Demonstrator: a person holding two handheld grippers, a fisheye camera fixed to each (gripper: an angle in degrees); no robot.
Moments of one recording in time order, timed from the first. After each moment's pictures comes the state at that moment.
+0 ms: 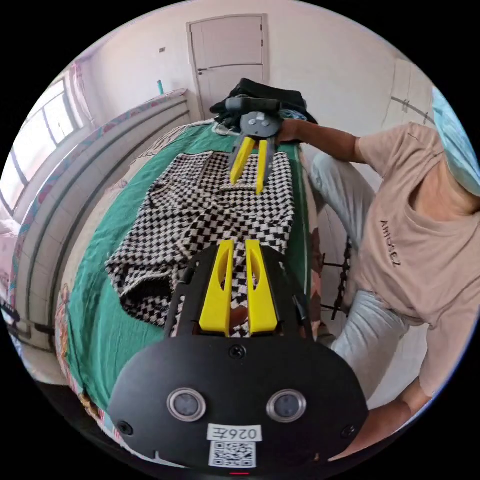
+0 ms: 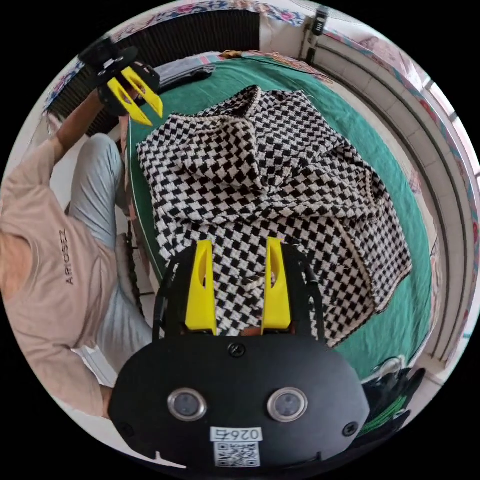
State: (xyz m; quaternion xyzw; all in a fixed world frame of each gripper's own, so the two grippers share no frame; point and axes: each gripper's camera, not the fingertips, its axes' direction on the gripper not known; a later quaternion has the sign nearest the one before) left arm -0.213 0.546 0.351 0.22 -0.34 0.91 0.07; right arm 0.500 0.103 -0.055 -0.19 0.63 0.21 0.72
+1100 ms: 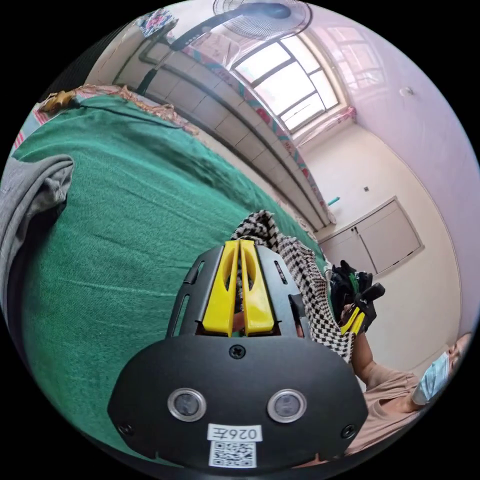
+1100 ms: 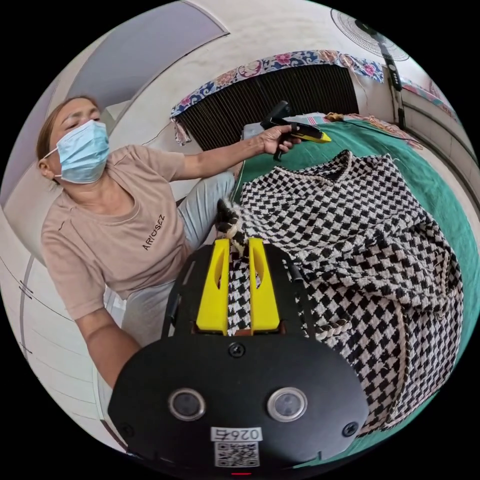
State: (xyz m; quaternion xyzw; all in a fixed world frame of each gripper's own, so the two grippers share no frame) left arm -0.124 0.283 0.081 0.34 0.10 0.76 0.54; right arm 0.431 0.122 -0.262 -0.13 0.39 -0.01 0.91
